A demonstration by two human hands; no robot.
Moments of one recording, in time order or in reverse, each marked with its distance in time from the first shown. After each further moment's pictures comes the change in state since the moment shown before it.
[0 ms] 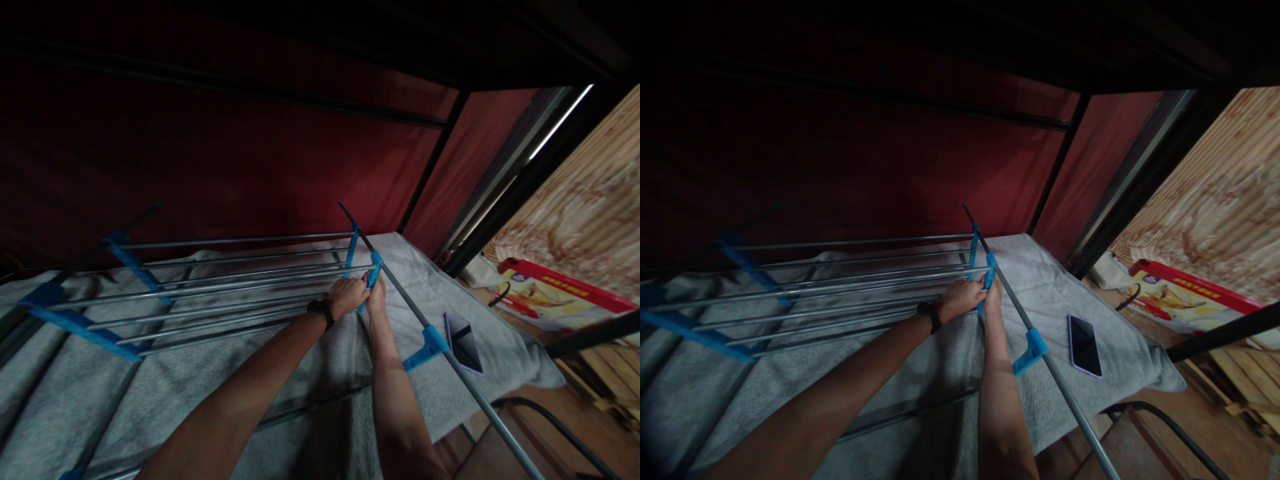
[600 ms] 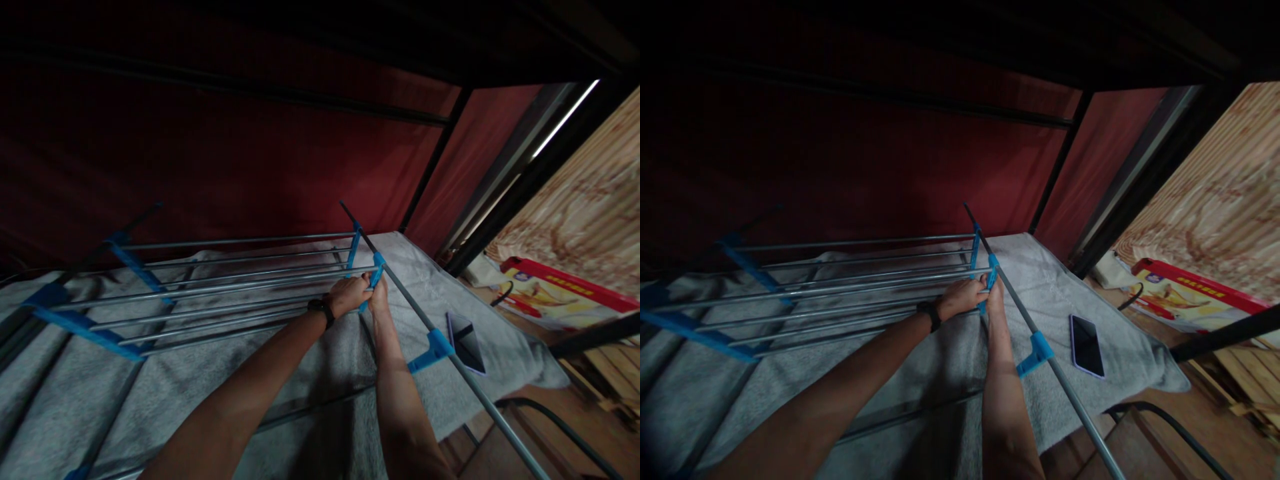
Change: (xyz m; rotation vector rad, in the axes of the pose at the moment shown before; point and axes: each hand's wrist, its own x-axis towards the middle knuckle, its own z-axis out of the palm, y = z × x) left_hand 0.004 -0.004 0.002 -0.088 -0.004 0.006; right_hand 0.001 -0.001 0.002 0.104 -0.108 0.032
